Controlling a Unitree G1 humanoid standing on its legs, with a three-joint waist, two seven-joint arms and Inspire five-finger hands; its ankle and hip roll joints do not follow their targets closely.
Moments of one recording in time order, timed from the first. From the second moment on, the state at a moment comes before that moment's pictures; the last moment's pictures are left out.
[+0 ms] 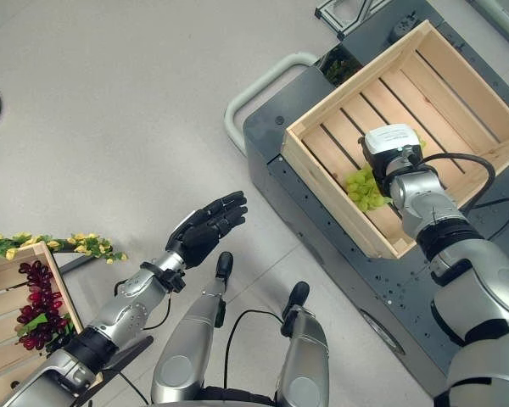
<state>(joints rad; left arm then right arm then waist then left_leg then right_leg) -0.31 0.45 -0.52 0.29 -0.92 -0.15 -0.18 -1.05 -0.90 0.88 0.84 -0.59 0.11 0.02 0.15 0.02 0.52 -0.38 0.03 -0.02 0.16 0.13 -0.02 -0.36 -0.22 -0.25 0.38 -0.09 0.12</state>
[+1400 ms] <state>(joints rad) -0.35 0.46 -0.52 0.22 -0.96 -0.16 -0.16 -1.16 -0.83 0.90 0.90 -0.70 0.16 0.16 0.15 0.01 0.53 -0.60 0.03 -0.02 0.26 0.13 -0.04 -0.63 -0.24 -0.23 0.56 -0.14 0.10</state>
